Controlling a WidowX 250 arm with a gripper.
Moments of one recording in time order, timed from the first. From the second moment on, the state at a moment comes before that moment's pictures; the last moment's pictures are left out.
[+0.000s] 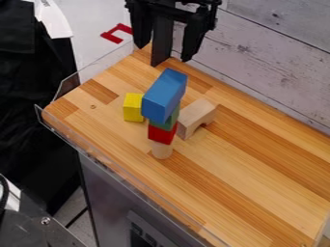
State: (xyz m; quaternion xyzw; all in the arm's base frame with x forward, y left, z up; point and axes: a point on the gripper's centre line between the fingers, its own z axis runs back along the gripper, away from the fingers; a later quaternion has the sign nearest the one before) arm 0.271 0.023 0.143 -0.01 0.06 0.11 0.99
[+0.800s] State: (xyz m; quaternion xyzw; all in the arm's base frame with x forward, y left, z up) arm 0.266 0.037 0.145 -0.03 0.05 0.12 0.99
